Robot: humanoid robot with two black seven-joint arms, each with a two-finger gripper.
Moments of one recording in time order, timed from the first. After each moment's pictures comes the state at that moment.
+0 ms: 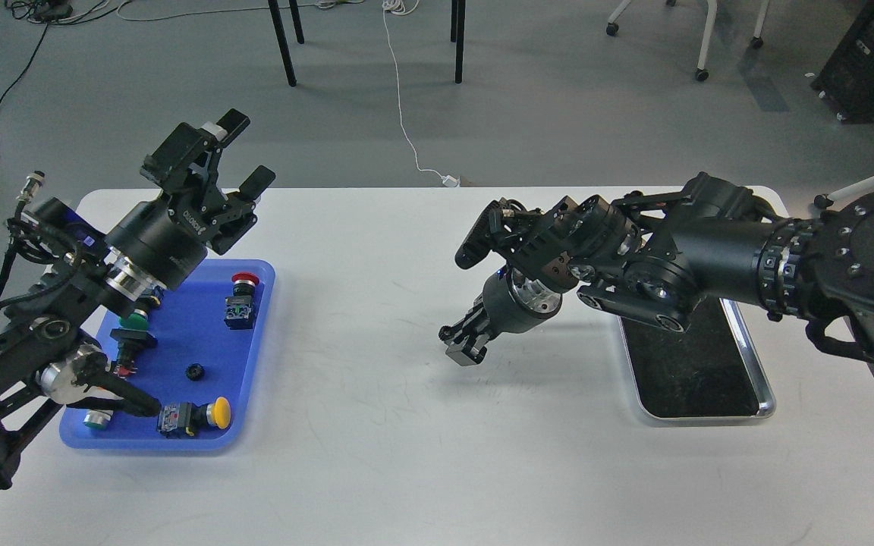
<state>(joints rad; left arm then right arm) -0.40 0.61 -0.88 -1.36 0.71 -0.20 -0.49 1.39 0.00 -0.54 0.80 -1.45 0.32 0.49</state>
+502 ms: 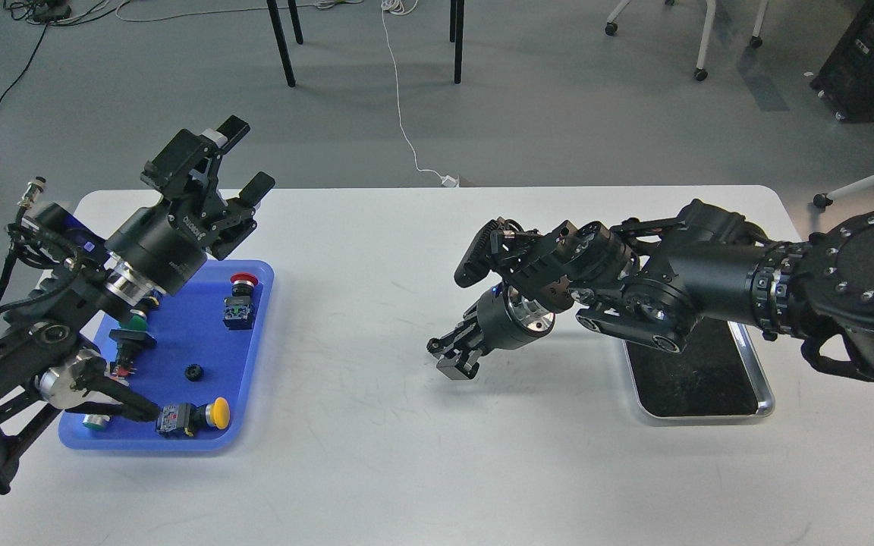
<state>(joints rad) -0.39 0.61 -0.88 -1.36 0.71 -0.20 -0.49 1.35 0.00 -0.54 0.80 -1.45 0.25 0.49</state>
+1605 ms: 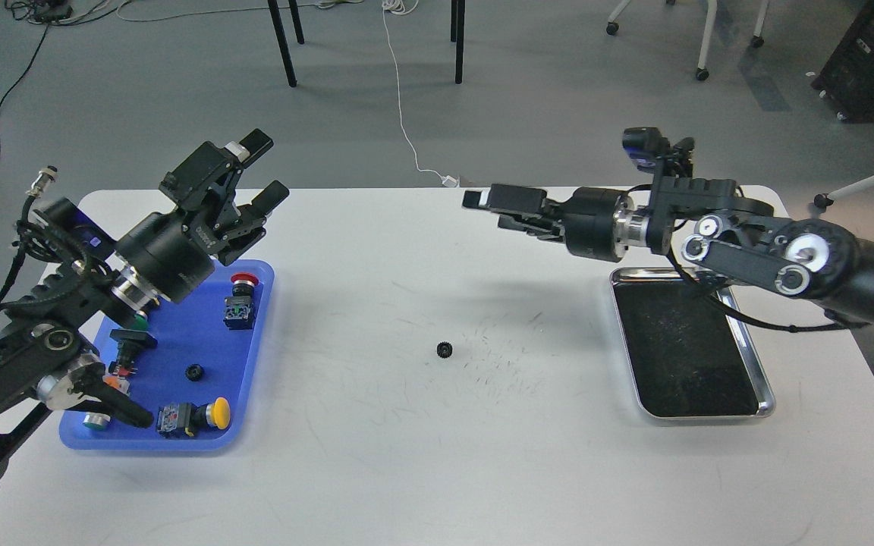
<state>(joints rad) -0.40 0.62 -0.85 -1.41 1.01 -0.23 -0.49 1.03 -0.49 0.04 0.96 -0.56 0.26 0.49</state>
